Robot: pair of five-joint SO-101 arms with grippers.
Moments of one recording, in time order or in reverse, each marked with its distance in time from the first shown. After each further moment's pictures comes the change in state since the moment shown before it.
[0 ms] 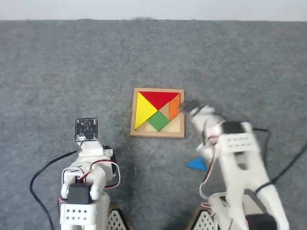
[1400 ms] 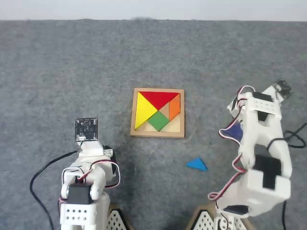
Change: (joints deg) left arm 0.0 0.0 0.0 0.0 0.0; right arm 15.4 37.4 -24.4 -13.0 -75.3
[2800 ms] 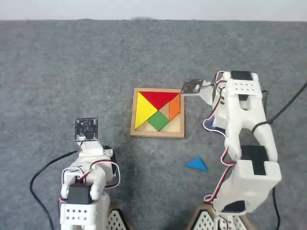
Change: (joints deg) left arm 0.0 0.0 0.0 0.0 0.0; right arm -11.2 4.4 -19.7 33.1 114.9
